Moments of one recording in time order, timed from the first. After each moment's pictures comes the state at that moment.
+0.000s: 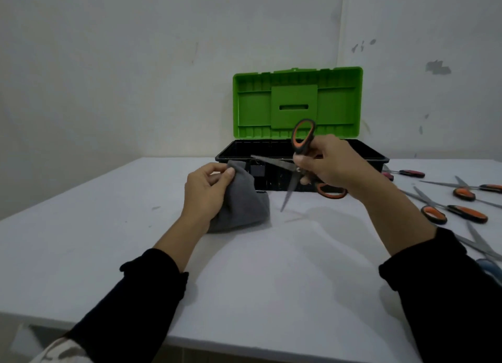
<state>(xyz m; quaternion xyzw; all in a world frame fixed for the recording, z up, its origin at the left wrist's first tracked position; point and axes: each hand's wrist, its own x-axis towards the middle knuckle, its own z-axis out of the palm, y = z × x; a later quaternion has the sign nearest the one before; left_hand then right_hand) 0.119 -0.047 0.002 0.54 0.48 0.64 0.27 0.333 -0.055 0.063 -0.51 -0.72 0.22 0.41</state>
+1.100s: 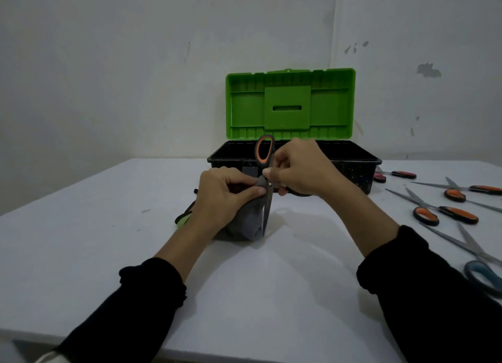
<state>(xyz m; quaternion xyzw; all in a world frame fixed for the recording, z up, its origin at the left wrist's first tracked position) 0.139 -0.055 0.008 0.74 0.39 0.54 0.08 0.306 -0.049 0.058 -0.49 -0.80 0.06 0.34</state>
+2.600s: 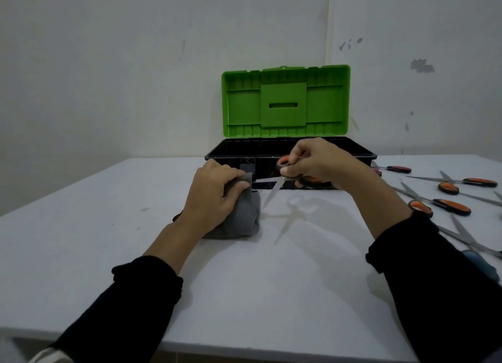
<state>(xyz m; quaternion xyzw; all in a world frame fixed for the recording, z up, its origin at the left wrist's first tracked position) 0.123 -0.048 0.001 0.79 0.40 0.45 -0.10 0.339 -0.041 0.061 -0.53 -0.70 0.29 0.37</state>
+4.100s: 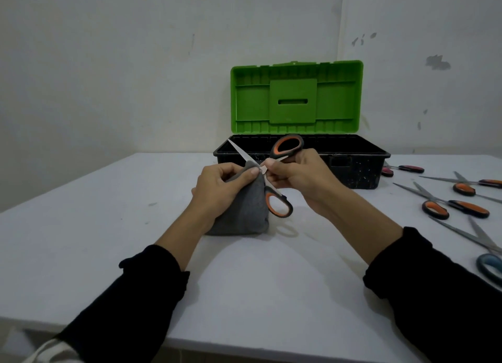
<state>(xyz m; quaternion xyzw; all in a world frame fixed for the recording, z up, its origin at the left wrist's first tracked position) 0.126 -0.047 0.002 0.65 0.49 0.53 0.24 0.286 -0.045 0.029 -0.41 -0.62 0.41 0.53</state>
